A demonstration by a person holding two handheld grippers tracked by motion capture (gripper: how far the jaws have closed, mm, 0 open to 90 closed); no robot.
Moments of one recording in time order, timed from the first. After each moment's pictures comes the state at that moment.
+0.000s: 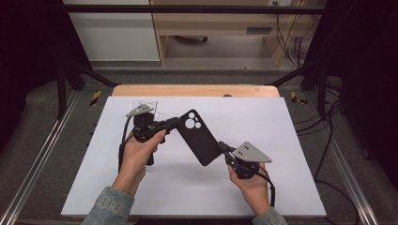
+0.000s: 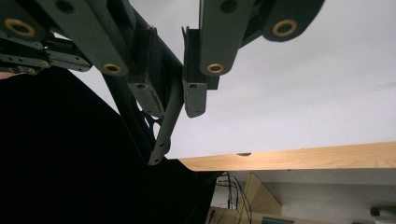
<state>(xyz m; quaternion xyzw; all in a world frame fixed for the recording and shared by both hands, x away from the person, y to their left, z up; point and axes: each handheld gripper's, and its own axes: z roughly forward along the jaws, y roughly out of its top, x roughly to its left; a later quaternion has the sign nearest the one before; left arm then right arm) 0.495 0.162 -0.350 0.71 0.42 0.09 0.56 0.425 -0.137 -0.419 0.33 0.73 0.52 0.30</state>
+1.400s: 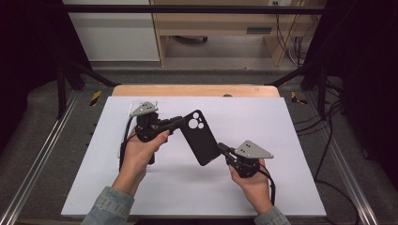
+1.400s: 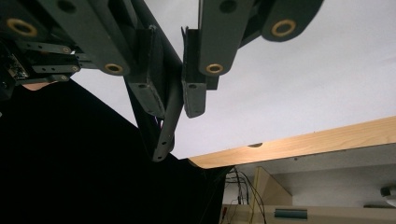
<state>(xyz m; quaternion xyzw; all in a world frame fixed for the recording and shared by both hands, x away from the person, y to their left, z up) 0.489 0.153 -0.336 0.73 0.38 0.10 0.56 0.433 -0.144 -0.427 0.33 0.73 0.54 0.25</state>
